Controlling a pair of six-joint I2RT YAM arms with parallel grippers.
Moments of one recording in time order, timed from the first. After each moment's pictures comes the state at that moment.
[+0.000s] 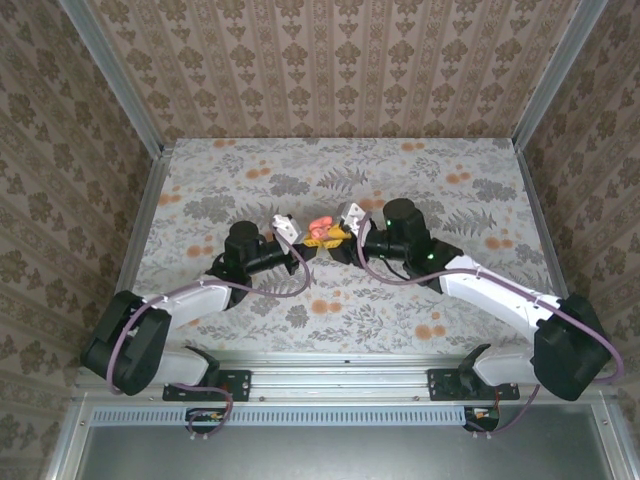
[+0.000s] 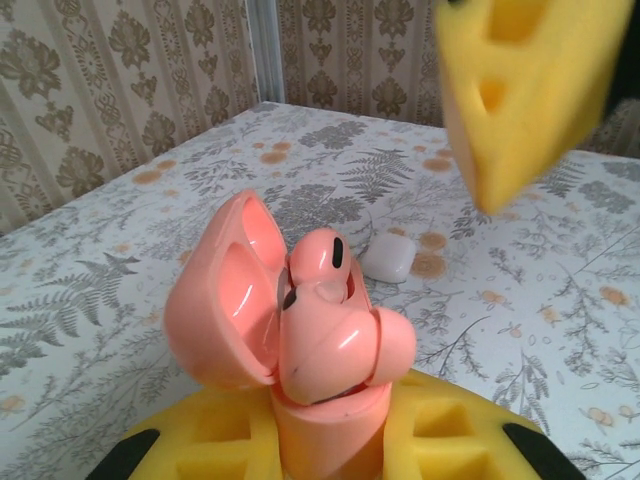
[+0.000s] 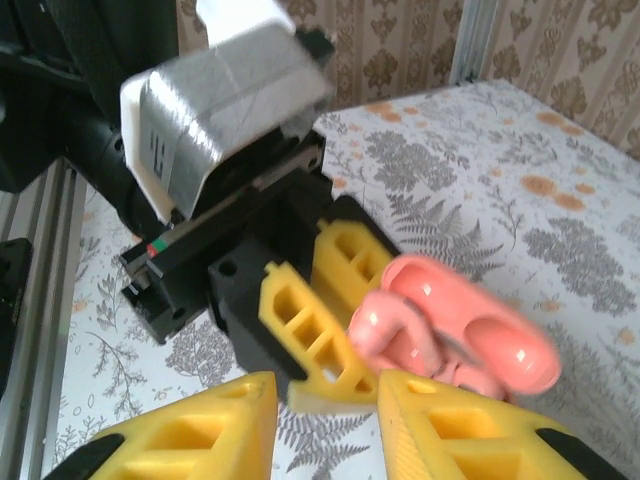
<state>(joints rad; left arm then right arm) -0.57 1.33 0.51 0.63 0.58 0.17 0.65 1.29 0.84 0.09 -0.44 -0.18</state>
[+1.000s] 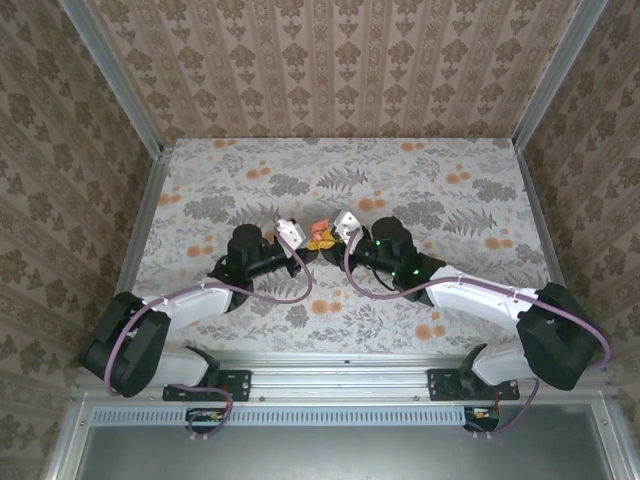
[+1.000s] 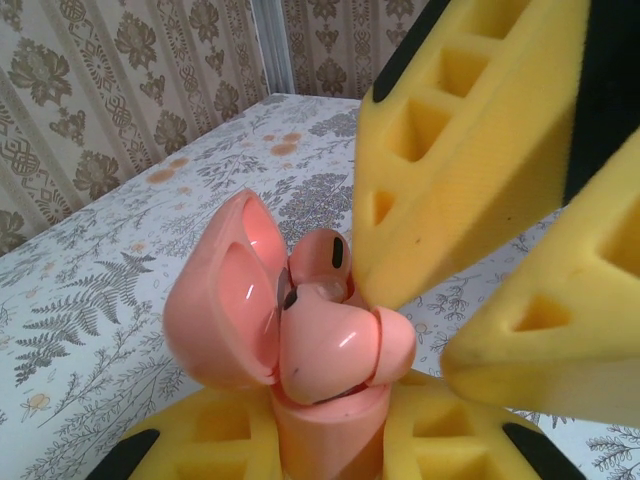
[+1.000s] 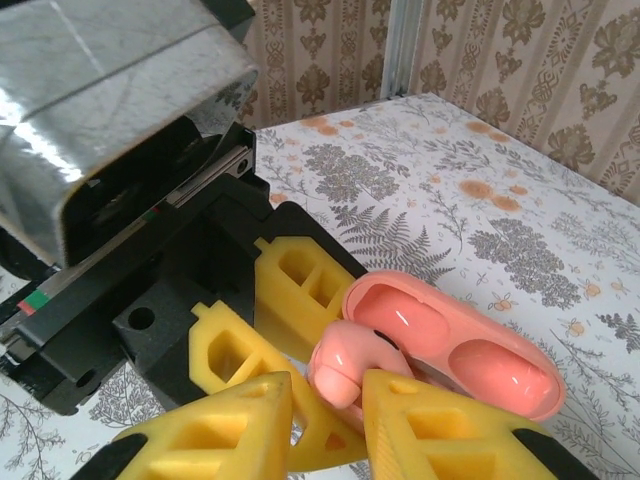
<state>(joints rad) -0.60 1.33 0.50 0.62 0.53 0.23 0.74 1.36 0.74 0.36 -0.21 -0.11</state>
